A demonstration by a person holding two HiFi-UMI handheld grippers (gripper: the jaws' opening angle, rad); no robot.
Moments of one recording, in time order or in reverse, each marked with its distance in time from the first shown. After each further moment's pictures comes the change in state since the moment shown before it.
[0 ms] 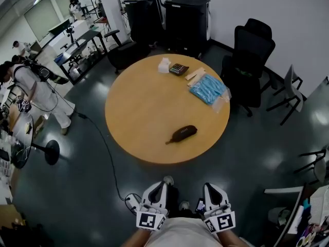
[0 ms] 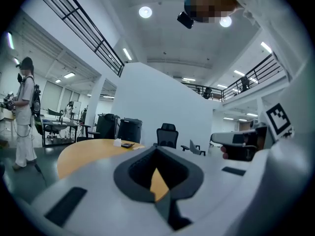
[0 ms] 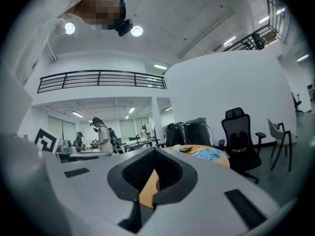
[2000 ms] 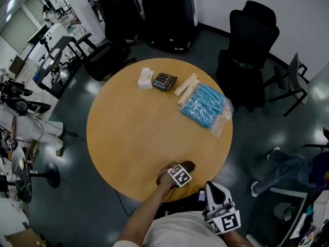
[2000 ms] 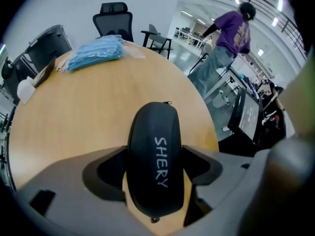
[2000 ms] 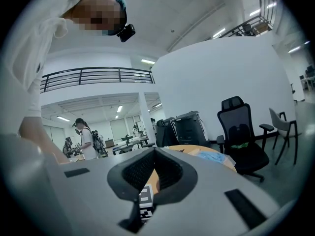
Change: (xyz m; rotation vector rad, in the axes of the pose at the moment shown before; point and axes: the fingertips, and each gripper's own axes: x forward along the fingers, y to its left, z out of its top) left arm 0.359 0.044 -0.302 0.465 1.284 -0.608; right arm 0.236 -0.154 0.020 0.088 0.047 -0.074
